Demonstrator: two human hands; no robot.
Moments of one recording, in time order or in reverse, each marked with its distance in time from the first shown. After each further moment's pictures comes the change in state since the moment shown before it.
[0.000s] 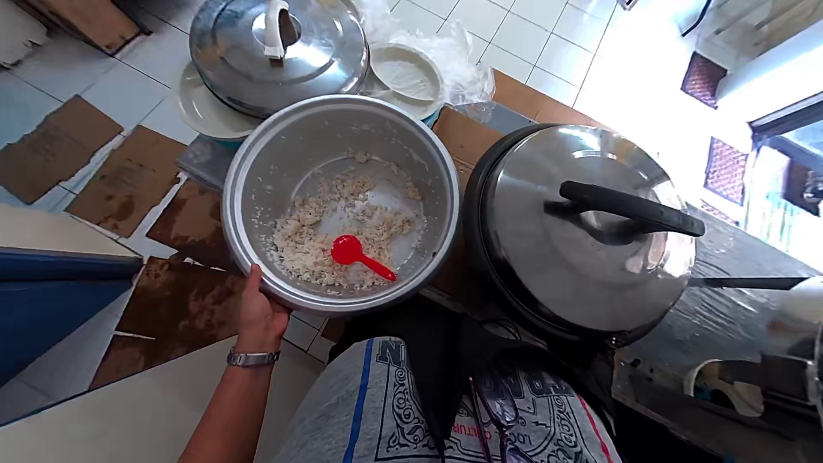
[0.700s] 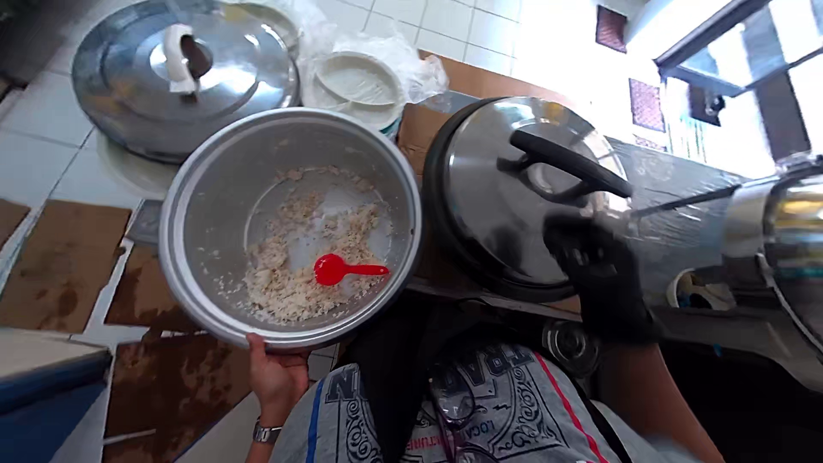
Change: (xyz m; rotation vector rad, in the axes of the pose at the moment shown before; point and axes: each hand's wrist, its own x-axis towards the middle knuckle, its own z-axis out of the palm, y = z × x) left_hand 0.014 0.009 -0.021 0.007 -0.146 -0.047; right_hand 0.033 -0.146 -0.048 0.531 0.467 -0.809
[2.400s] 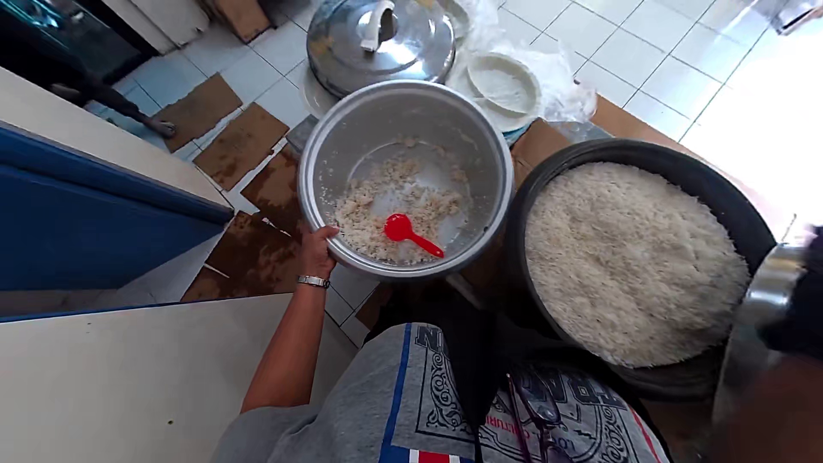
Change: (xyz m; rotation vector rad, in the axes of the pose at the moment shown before) left_hand 0.056 0.004 -0.021 0.098 0.099 0.271; right_hand 0.140 0.089 -0.051 0.074 0.114 0.049
